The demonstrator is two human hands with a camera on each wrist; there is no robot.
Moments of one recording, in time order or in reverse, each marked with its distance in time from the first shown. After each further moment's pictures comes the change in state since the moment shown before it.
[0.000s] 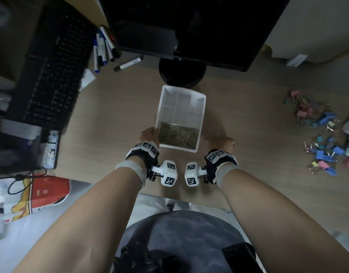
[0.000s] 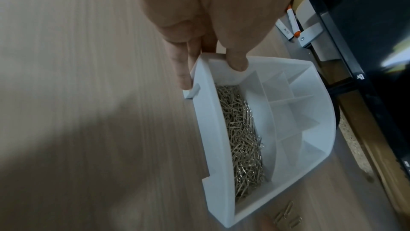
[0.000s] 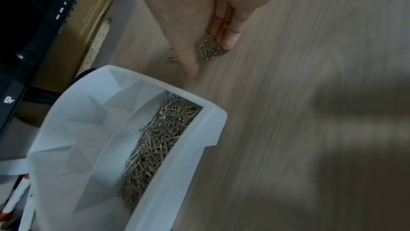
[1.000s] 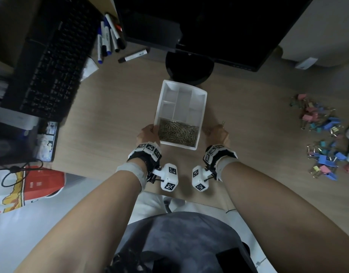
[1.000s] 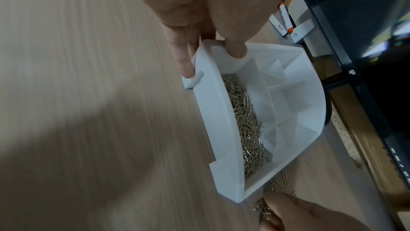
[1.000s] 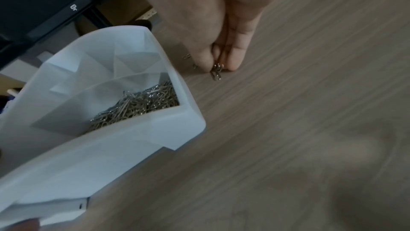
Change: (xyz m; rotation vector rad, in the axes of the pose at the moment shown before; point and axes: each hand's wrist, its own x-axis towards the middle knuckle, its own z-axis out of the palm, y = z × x) left_hand 0.007 -0.017 -0.007 0.110 0.149 0.034; right_hand -0.015 -0.024 0.008 -0.252 0.017 -0.429
